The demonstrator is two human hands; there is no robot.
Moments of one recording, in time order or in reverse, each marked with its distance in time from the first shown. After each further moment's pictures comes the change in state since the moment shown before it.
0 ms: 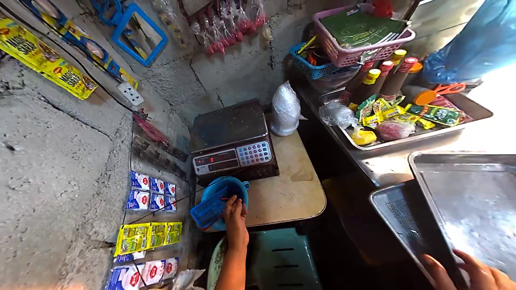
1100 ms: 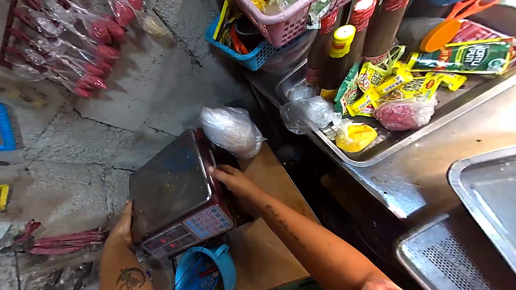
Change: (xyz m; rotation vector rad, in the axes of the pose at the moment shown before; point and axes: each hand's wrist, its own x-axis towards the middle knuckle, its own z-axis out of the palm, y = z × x) left_hand 0.343 0.150 0.036 0.950 0.256 -0.165; right_hand 0.309 -0.328 0.221 1.404 -1.019 0.147
